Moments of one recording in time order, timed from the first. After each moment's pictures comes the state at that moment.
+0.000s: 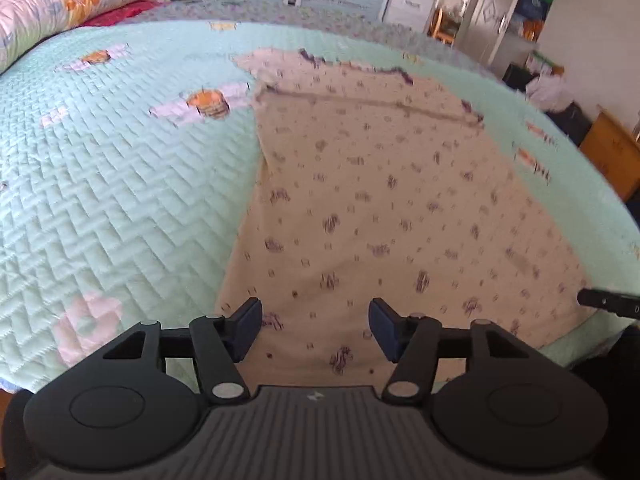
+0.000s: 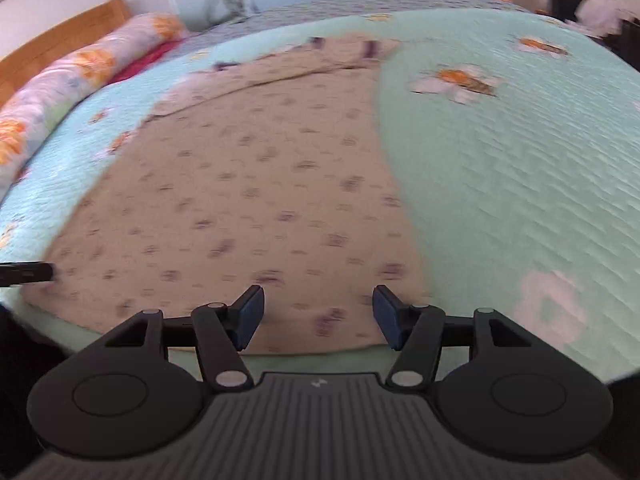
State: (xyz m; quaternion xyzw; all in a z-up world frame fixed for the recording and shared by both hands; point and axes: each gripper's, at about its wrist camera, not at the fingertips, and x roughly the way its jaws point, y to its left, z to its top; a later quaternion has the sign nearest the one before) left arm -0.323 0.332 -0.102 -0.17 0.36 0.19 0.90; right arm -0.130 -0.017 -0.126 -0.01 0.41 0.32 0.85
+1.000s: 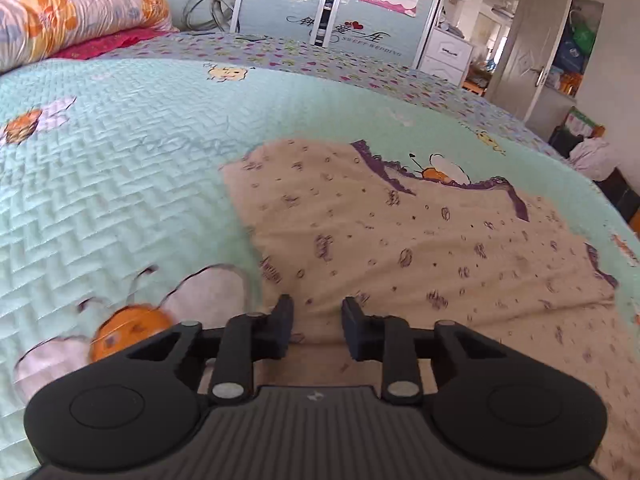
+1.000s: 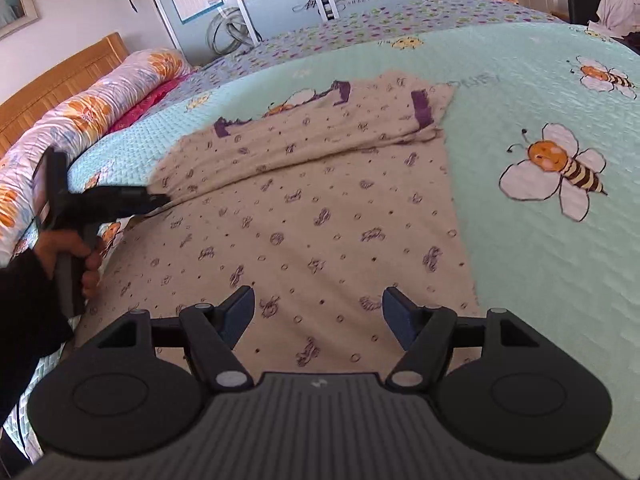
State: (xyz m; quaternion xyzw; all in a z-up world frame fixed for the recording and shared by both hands) left arm -0.083 0.526 -0.141 -0.20 0.30 0.21 0.91; right arm -0.017 0.116 -0.113 0.02 0.39 0.36 0.85
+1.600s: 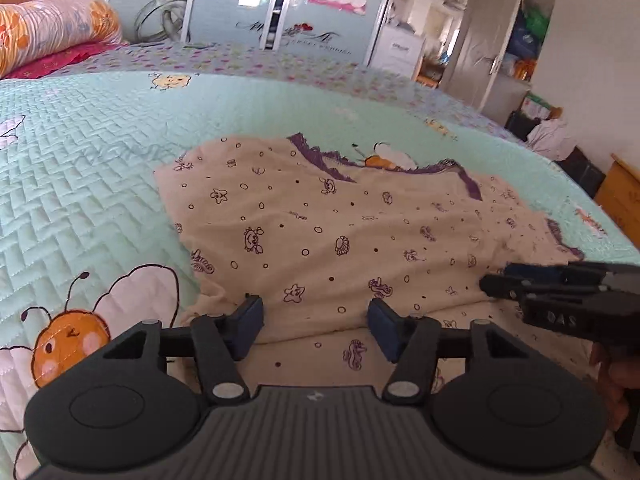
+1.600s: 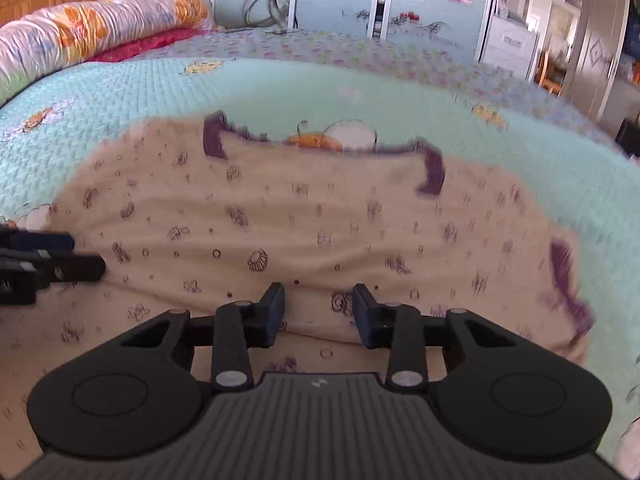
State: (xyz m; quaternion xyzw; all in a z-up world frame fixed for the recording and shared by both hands) left arm -0.058 0.502 -0.151 -0.17 0.29 0.15 0.93; right arm 0.076 0.296 -0.151 -0.15 0.30 0.36 0.87
